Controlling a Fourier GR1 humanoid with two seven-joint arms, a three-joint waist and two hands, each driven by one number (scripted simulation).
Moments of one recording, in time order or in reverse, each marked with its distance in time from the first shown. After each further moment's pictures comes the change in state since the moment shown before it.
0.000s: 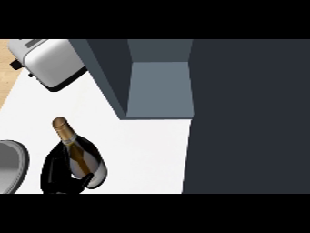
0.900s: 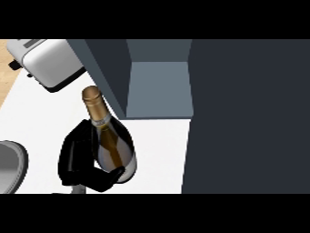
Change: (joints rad) left arm 0.045 -0.004 -0.451 -0.554 0.125 0.429 0.297; right arm -0.024 0.006 -0.042 0.005 -0.004 0.016 0.013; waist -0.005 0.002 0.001
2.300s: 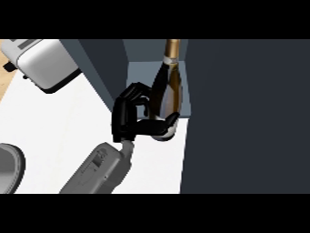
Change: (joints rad) left arm -0.481 0.000 -0.232 0.373 0.155 0.531 0.068; right arm 0.032 0.023 -0.034 -0.004 -0.018 0.057 -0.005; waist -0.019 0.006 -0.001
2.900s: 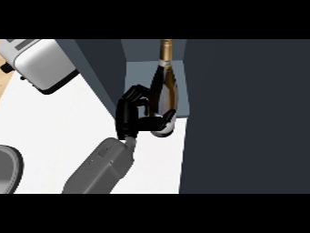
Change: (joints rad) left arm -0.081 0.000 -0.023 0.259 0.236 -0.045 -0.222; right arm 0.016 0.015 0.007 0.003 -0.005 0.024 -0.017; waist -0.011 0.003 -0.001
